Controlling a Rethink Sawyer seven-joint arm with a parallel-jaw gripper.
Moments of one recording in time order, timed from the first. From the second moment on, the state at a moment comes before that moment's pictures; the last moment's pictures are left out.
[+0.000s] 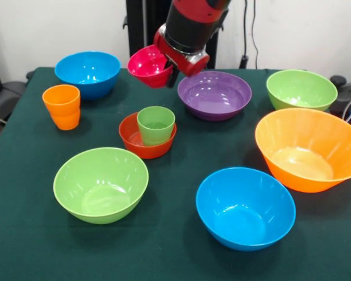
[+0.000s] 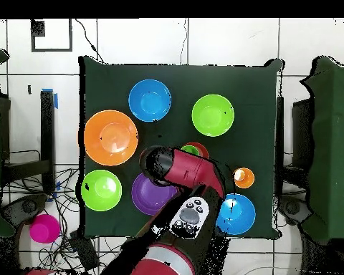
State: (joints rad) arm 0.09 -0.46 -0.46 1.66 0.20 0.63 2.18
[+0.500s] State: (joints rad) arm 0.06 -0.49 -0.47 1.62 0.20 0.64 2.18
